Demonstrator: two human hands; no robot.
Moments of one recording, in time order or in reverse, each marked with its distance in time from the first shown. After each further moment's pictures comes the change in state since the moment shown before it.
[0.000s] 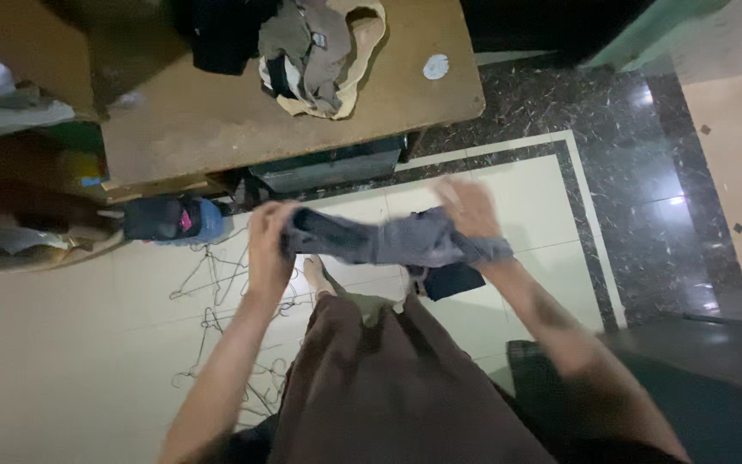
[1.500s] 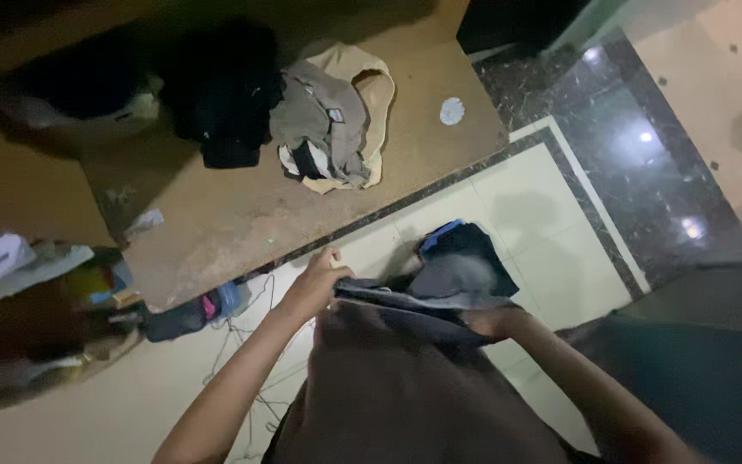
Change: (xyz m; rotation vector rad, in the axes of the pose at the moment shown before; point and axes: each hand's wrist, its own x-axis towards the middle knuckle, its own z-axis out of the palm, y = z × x) left_hand 0.171 -0.085 -0.013 0.160 -1.048 0.240; right_hand 0.012 -0.108 0.051 0.042 -0.630 -0.146
